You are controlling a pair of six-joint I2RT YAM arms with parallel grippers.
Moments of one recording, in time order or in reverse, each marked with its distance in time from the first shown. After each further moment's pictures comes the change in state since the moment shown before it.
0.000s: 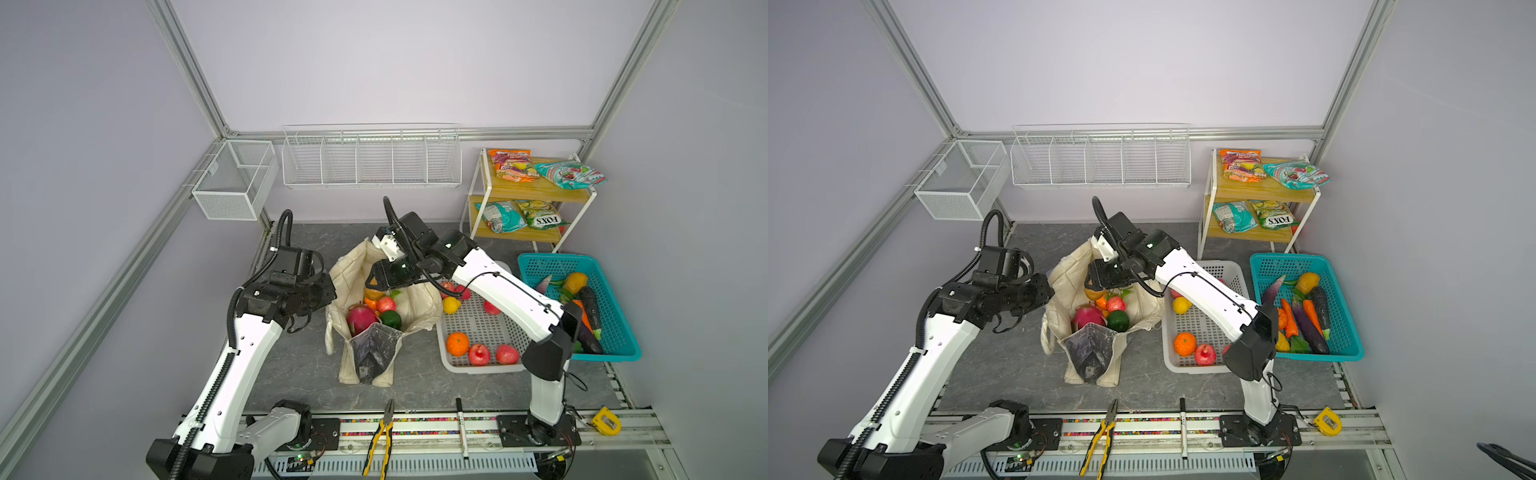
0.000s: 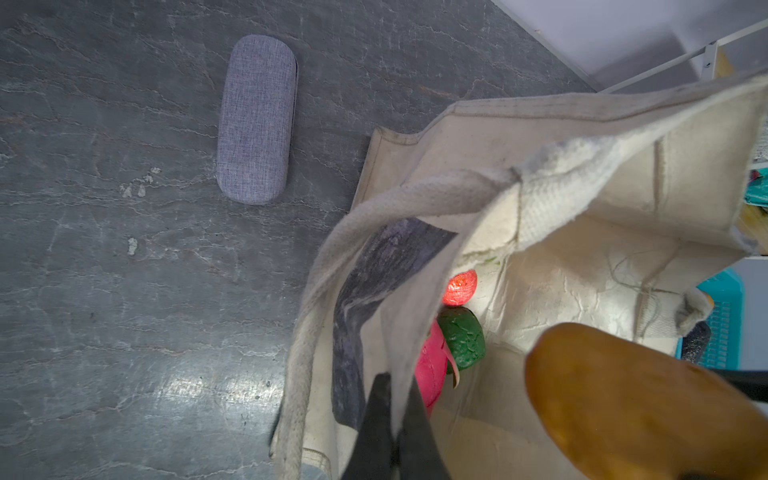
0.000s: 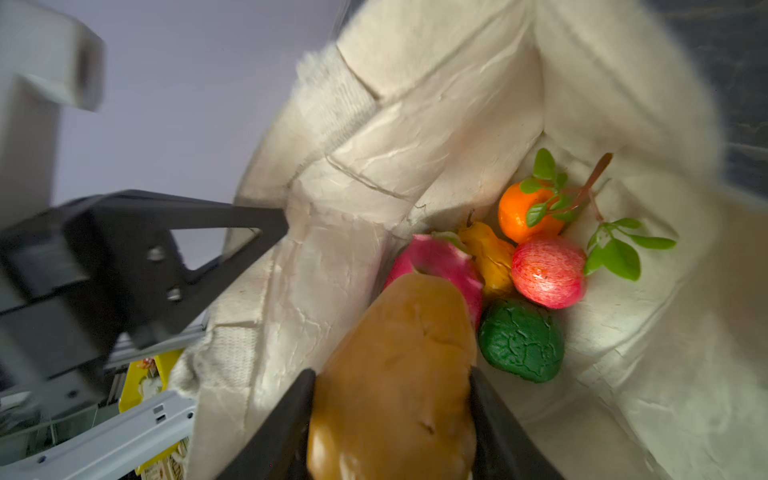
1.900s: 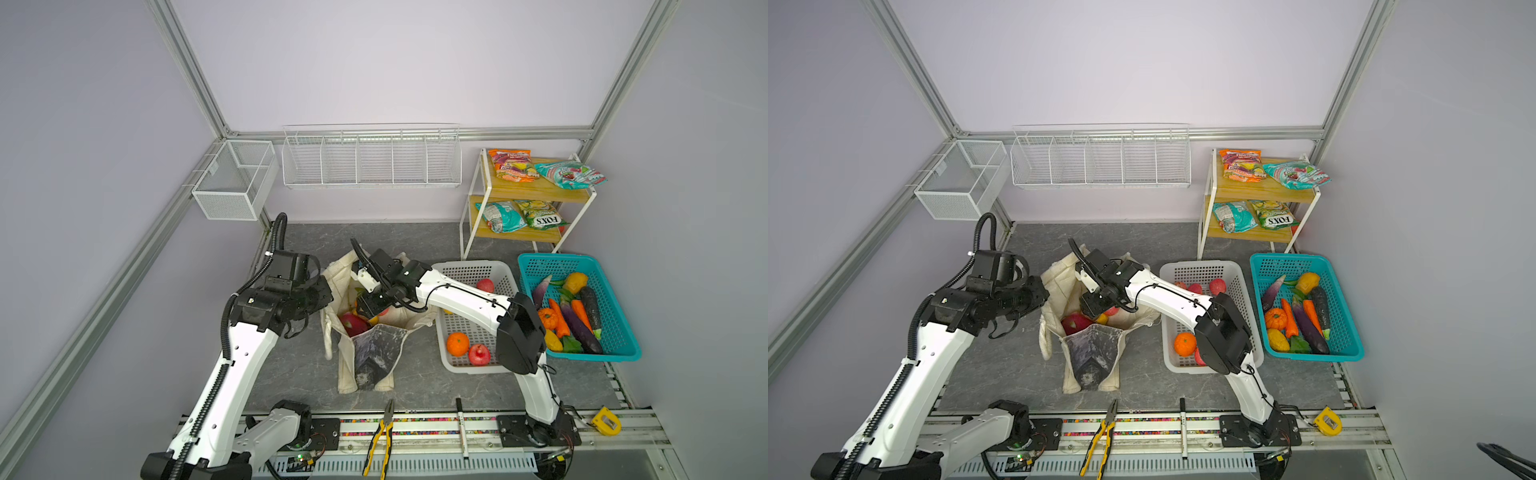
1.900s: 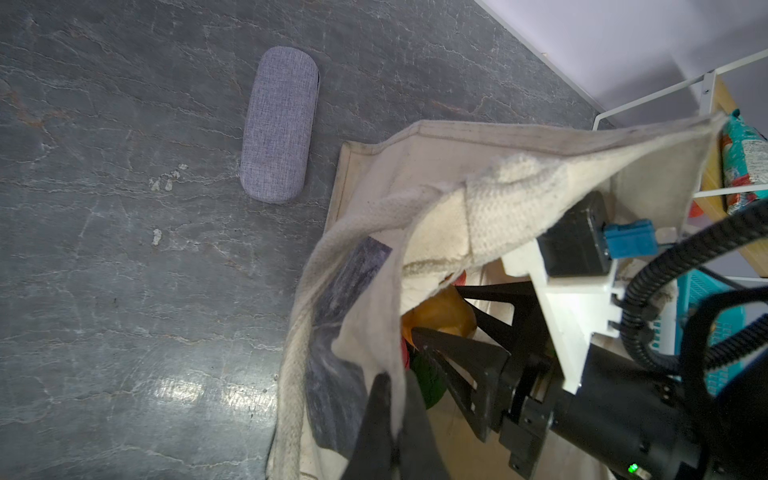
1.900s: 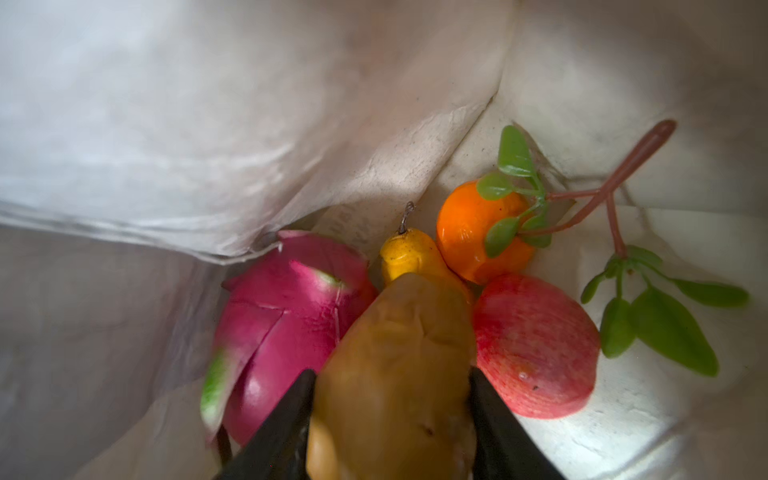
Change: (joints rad) left arm 0.000 -0.044 -0.010 -0.016 -0.033 -0.034; right arm 0.075 0.141 -0.206 0.262 0.148 -0.241
